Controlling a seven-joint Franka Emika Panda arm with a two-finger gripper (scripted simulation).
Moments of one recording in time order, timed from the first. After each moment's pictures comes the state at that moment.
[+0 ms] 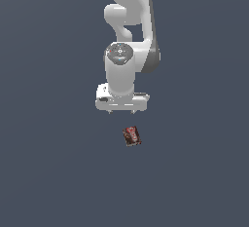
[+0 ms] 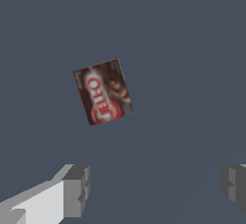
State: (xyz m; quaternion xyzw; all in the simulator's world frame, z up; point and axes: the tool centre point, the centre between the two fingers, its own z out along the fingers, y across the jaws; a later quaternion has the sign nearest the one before) arm -0.008 -0.012 0.148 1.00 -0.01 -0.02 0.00
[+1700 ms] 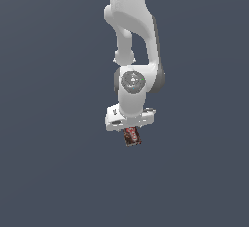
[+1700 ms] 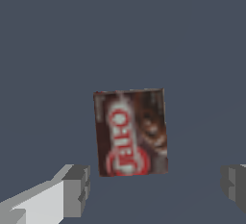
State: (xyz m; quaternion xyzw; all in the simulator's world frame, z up) arm 0.036 0.021 0.086 1.00 0.09 -0.01 0.00
